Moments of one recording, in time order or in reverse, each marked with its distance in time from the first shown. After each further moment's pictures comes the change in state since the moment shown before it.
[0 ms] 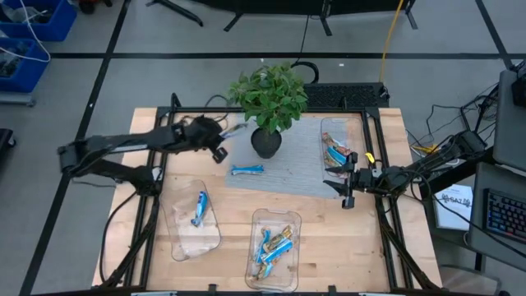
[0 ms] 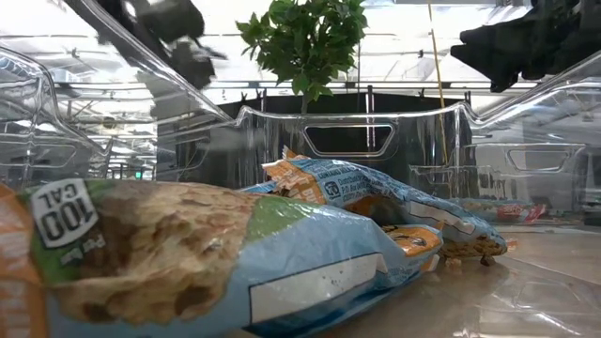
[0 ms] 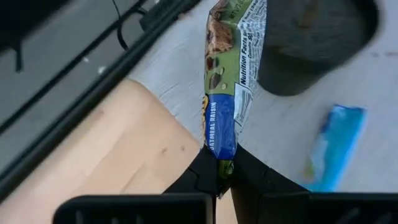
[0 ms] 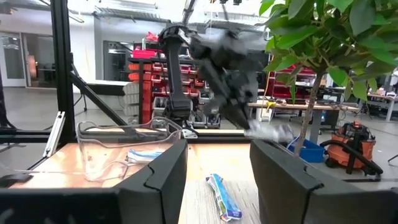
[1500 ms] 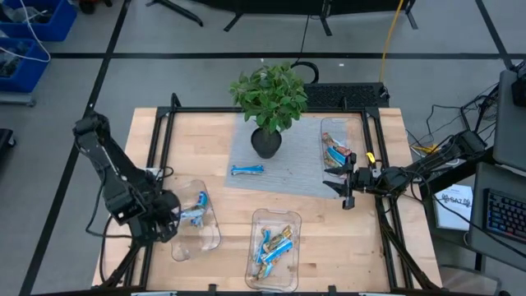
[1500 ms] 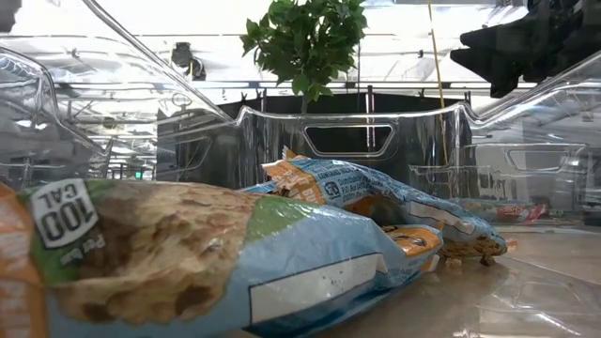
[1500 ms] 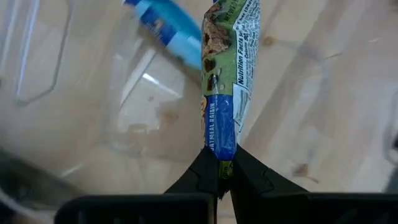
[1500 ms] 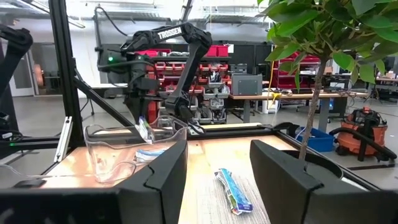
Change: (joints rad) left arm -1.391 -0.123 0.000 -0.670 -0.071 -1.439; right arm 0.000 0.000 0.000 -0.023 -0.003 0.084
